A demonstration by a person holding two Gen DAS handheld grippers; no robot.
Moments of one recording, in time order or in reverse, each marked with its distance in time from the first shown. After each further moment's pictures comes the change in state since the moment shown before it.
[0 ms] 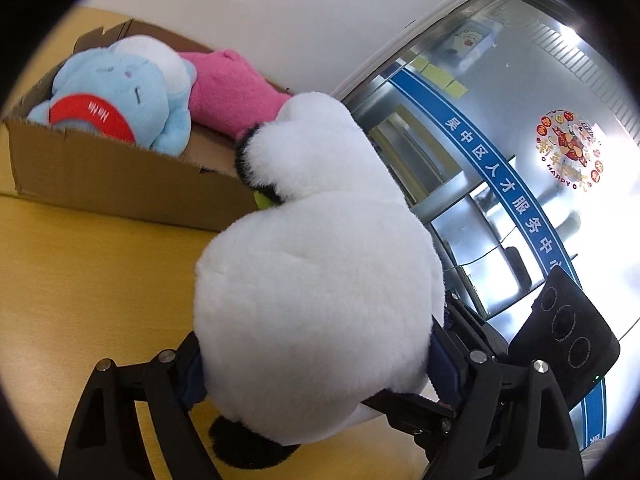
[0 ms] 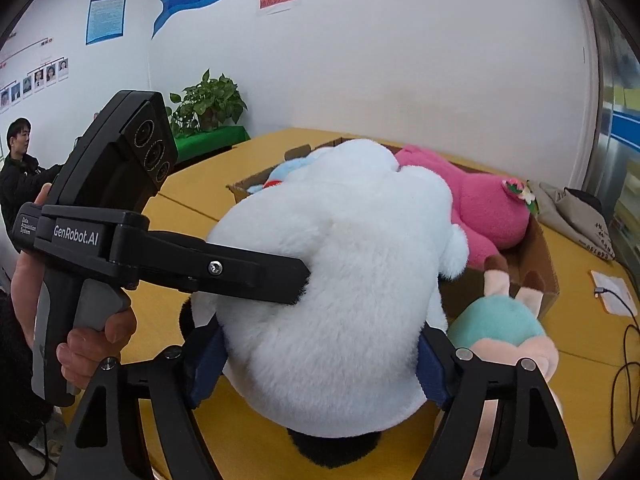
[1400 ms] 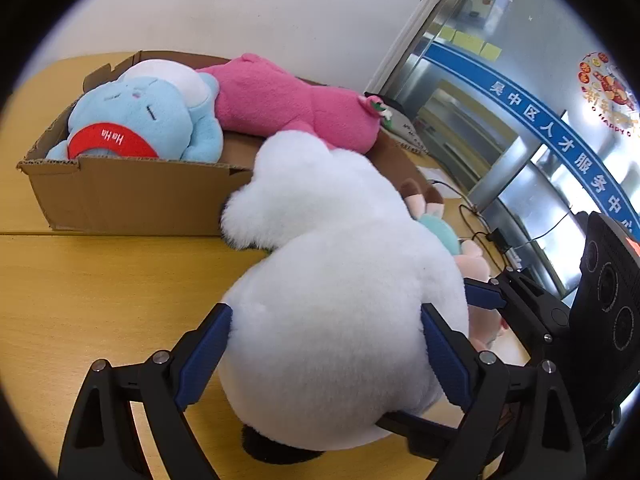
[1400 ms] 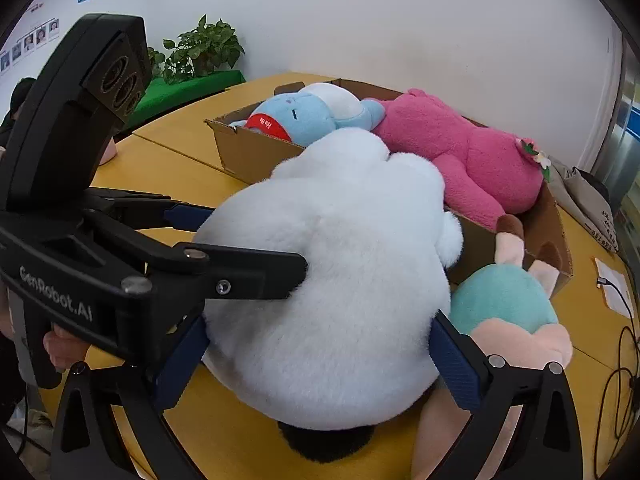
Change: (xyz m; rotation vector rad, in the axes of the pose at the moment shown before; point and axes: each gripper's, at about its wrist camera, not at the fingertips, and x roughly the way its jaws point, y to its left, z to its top) left arm 0.034 0.013 -0.015 0.122 0.046 0.296; right arm 0.051 -0.014 -0.022 -0.034 0.227 -0.006
